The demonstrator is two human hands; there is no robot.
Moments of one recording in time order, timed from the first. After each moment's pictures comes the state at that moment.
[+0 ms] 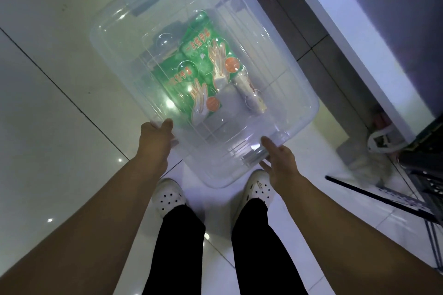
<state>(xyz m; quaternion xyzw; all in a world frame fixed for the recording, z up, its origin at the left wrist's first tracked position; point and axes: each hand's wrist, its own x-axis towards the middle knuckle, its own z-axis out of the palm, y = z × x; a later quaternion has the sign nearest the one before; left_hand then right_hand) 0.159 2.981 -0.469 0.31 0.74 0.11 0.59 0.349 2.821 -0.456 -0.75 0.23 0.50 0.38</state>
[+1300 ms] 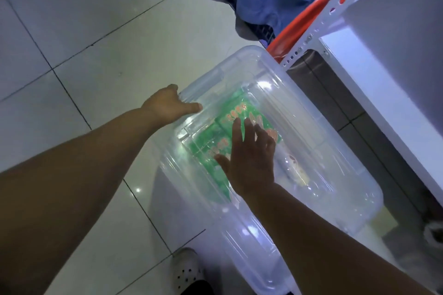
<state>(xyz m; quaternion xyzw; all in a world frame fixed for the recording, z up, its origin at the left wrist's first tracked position) 0.197 3.239 -0.477 0.69 0.59 -0.12 0.40 0.313 3.049 -0.463 -0.82 -0.55 0.17 -0.02</state>
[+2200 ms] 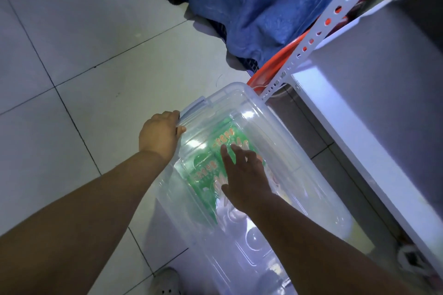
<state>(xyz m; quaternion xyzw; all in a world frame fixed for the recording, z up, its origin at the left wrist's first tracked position) 0.207 3.191 -0.452 0.83 0.53 -0.02 0.16 0.357 3.038 -0.440 -0.73 -0.62 0.28 -0.07</state>
